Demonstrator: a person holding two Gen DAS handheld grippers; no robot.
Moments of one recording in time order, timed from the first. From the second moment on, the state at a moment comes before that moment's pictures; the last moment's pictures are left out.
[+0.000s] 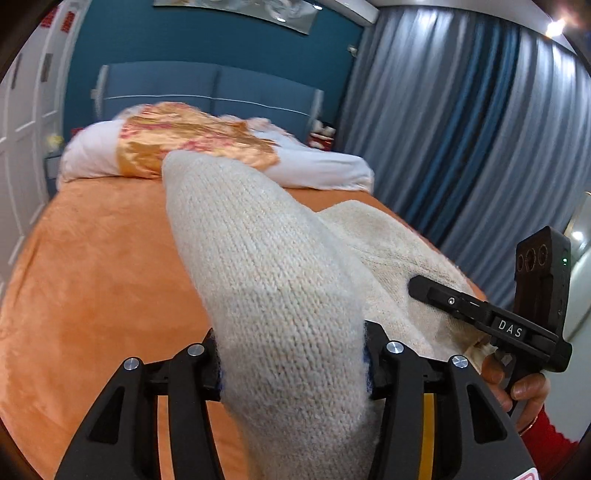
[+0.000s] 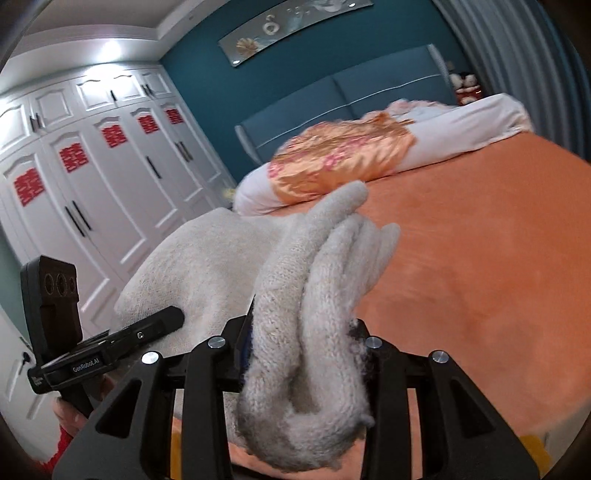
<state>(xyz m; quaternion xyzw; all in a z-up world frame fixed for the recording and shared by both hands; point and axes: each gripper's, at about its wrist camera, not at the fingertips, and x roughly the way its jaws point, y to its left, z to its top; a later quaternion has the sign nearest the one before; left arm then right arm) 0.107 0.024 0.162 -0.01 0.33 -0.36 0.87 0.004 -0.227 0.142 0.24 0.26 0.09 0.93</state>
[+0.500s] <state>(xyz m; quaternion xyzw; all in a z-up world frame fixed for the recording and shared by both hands) 0.158 0.117 -0.007 -0.09 0.48 -0.20 0.85 0.065 -0.214 -0.011 0.27 0.45 0.01 0.85</state>
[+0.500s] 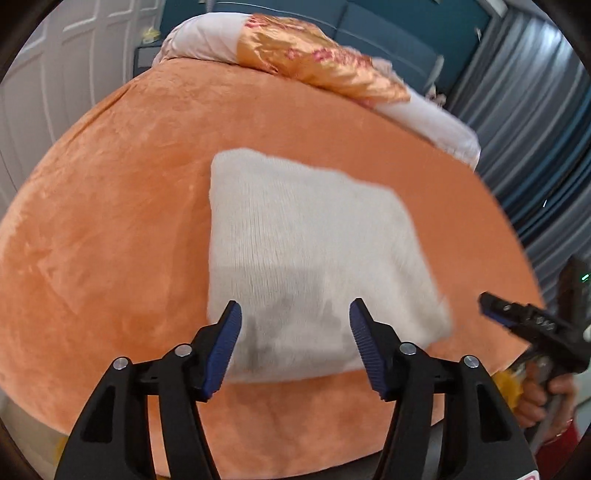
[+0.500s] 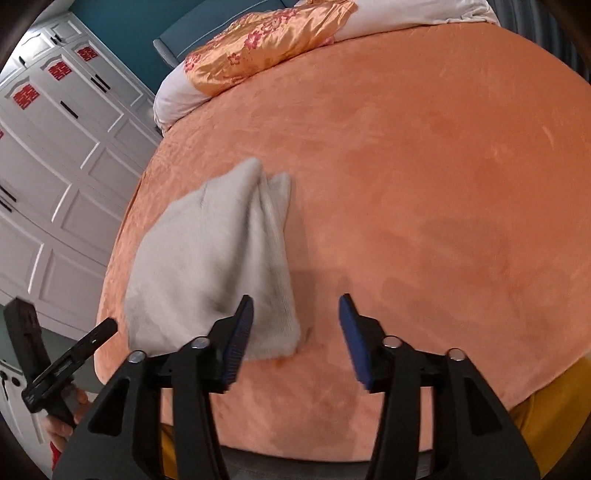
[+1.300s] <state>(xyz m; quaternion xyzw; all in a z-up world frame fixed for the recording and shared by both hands) 0.224 0.095 -0.013 -0.11 0.46 -0.22 0.85 0.143 -0.185 -0.005 0.19 0.43 0.05 0.88</state>
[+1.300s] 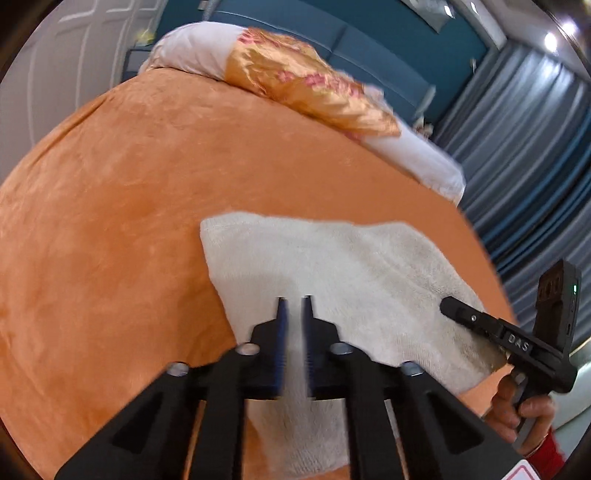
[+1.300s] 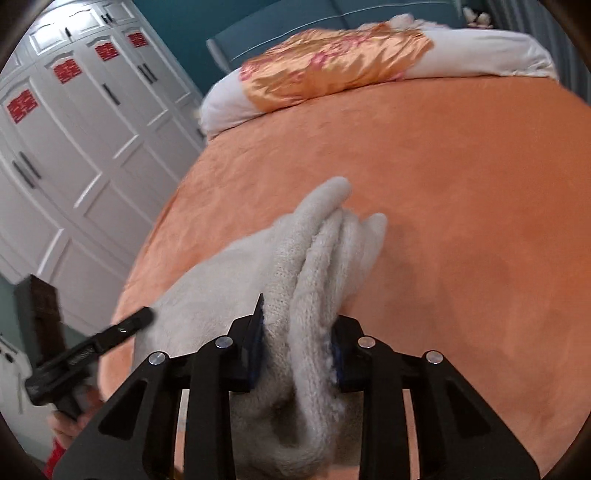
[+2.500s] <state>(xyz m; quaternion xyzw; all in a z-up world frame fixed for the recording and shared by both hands) 0.133 0.092 -0.080 -0.03 0.56 -0.11 0.82 0.105 -0.202 -0.079 0.28 0.52 0.02 0.80</state>
